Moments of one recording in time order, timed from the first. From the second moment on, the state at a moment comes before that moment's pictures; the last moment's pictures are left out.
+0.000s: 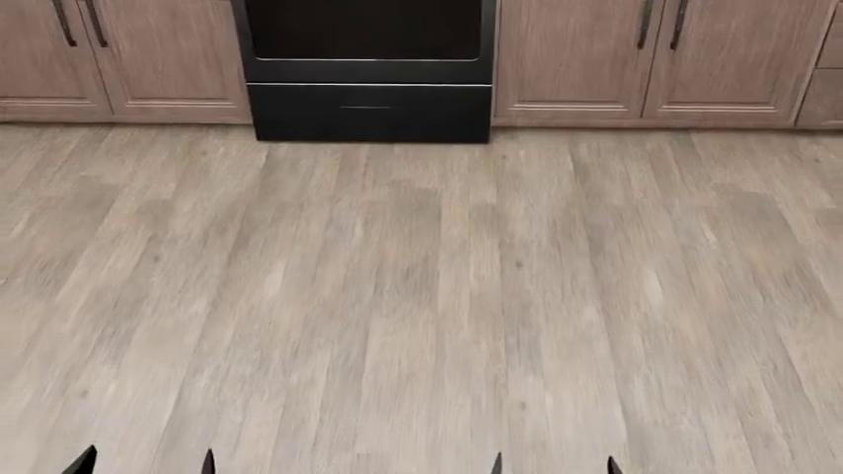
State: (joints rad) left arm -0.01 -0.06 0.08 -0.01 -0.05 -0.02 -0.08; right arm 0.00 0.06 -0.07 0.00 0.07 -0.03 0.07
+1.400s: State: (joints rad) left arm -0.02 -0.13 0.17 -0.01 -0.12 -0.02 -0.17; right arm 0.01 0.13 -0.16 0.01 0.13 -0.03 0.15
